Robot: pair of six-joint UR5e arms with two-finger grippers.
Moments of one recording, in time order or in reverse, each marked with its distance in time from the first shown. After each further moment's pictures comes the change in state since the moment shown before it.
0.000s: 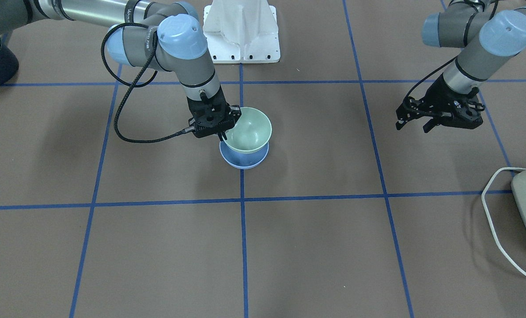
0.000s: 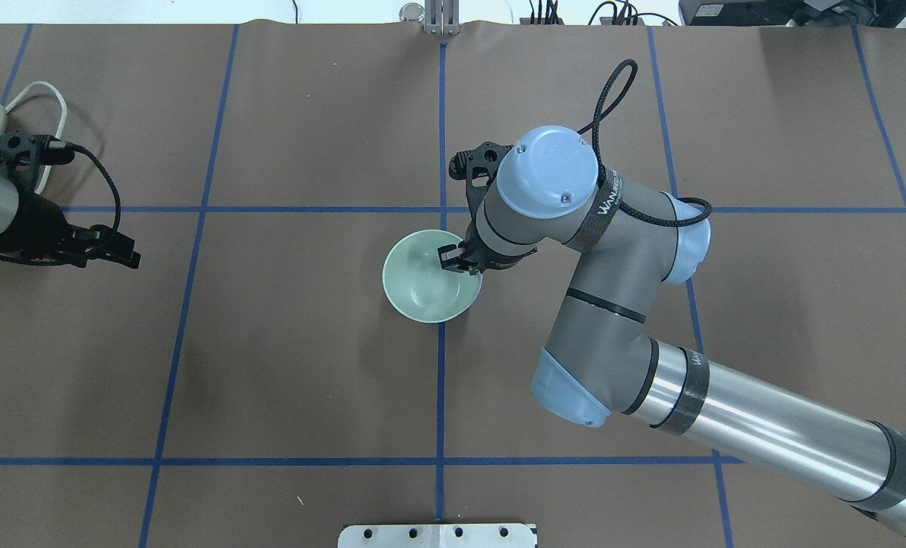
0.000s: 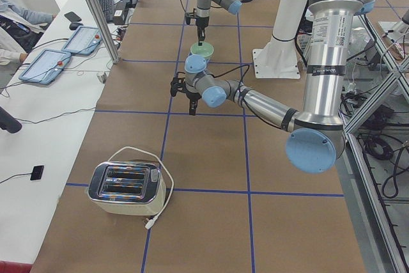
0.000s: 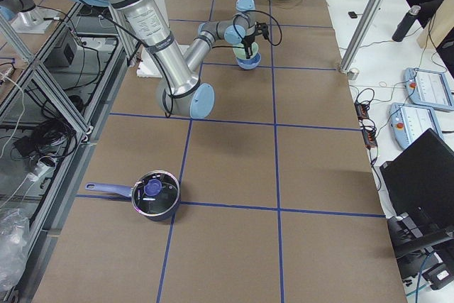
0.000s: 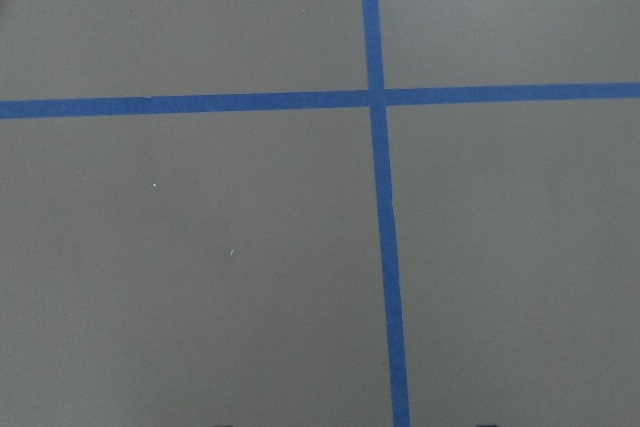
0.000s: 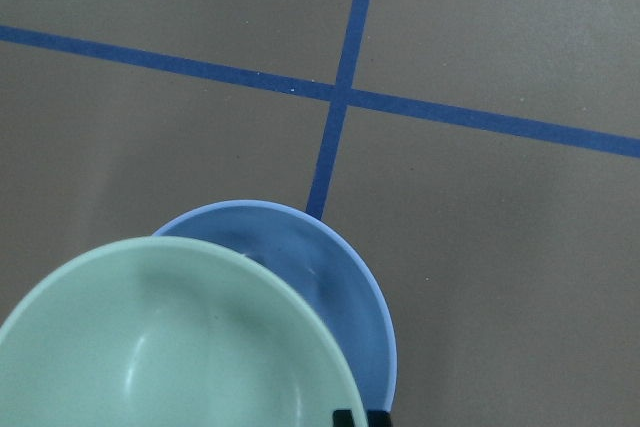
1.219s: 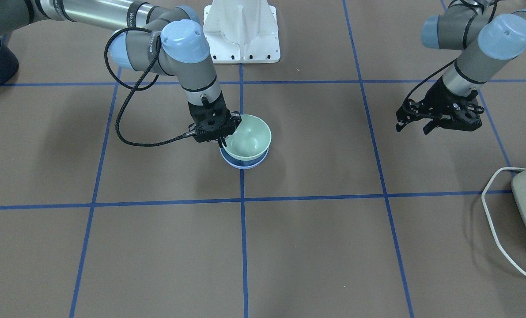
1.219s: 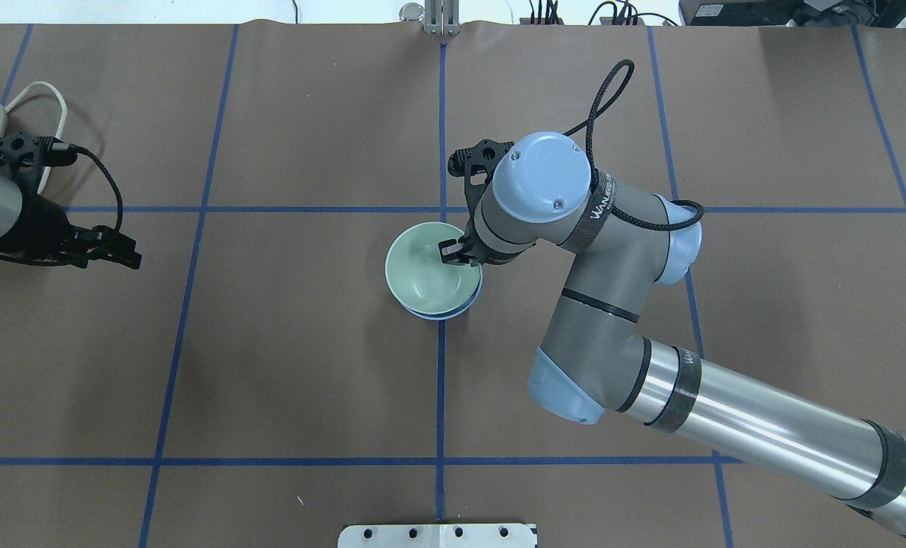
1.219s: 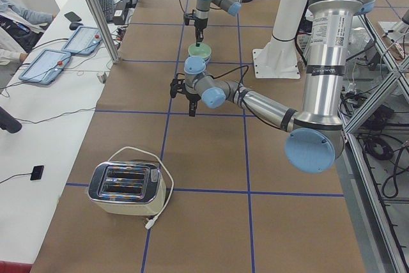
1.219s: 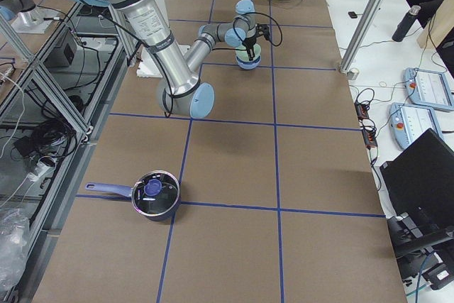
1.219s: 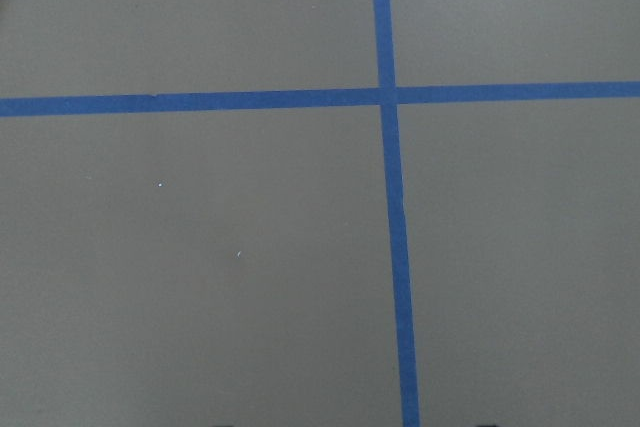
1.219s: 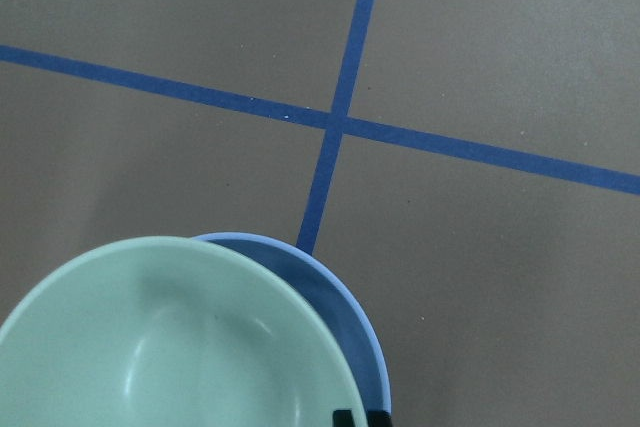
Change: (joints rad) left arm 0.003 -0.005 0.014 -0.003 0.003 0.000; right arm -0.002 0.006 -0.036 0.030 -0.055 -0.009
